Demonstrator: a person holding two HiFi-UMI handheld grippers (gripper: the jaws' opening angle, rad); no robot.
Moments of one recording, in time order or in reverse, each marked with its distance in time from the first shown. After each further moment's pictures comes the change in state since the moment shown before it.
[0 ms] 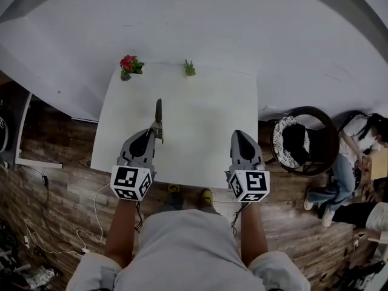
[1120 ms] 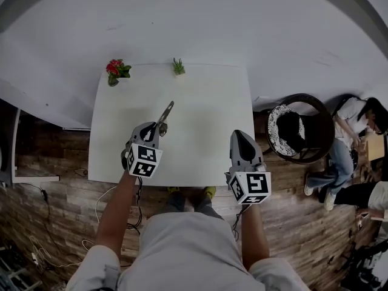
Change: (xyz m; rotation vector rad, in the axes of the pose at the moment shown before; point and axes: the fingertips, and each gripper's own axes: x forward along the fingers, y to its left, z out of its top) left arm 0.094 0.026 -0.096 0.398 0.333 -0.083; right arm -0.004 0.003 0.000 0.006 0.012 -0.090
